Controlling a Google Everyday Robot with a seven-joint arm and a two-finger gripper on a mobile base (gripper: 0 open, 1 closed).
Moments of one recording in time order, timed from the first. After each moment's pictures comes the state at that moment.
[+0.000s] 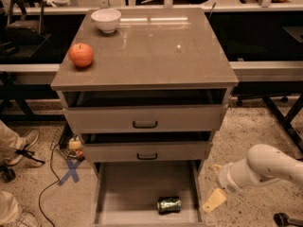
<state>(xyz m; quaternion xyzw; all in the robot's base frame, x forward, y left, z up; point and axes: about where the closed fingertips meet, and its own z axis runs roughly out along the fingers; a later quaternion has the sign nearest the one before) 0.432 -0.207 0.486 -0.49 0.83 0.21 0.18</state>
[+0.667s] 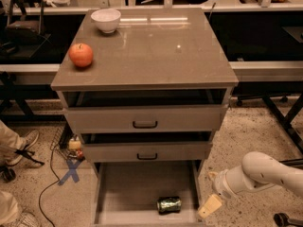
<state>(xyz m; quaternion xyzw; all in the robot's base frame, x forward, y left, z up) 0.427 -0.197 0.440 -0.48 0.83 0.25 0.17</state>
